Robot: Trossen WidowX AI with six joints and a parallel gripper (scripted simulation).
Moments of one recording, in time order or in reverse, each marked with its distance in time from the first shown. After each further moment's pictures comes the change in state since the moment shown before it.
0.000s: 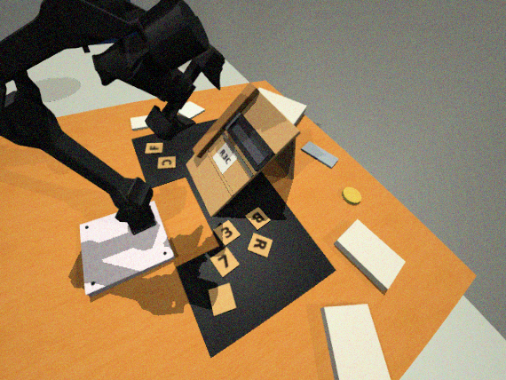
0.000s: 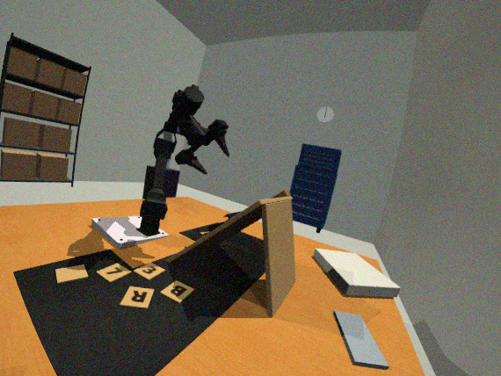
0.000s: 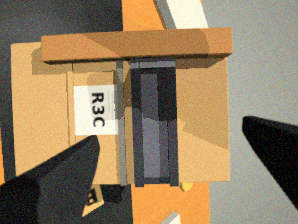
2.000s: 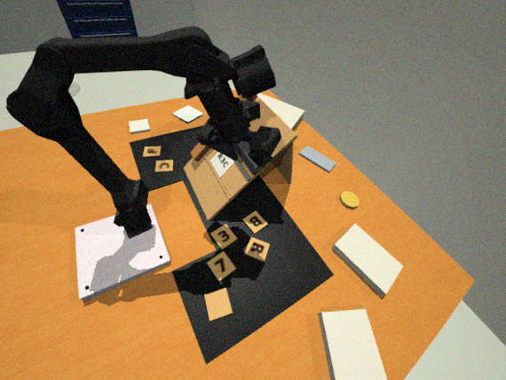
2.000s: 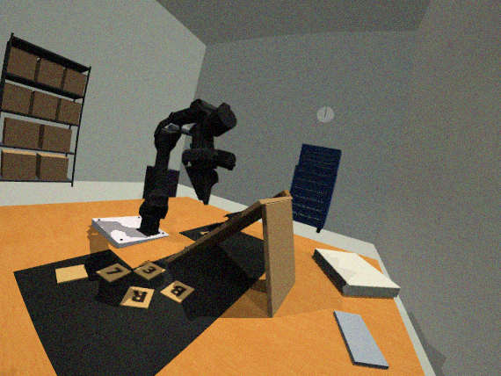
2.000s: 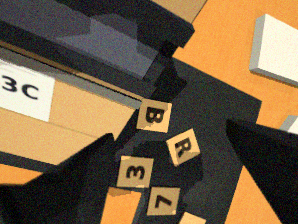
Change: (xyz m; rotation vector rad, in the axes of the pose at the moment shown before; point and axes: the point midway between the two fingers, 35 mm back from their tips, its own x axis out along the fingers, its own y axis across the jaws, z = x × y) arm 0.070 0.014 -0.124 1.090 0.648 0.100
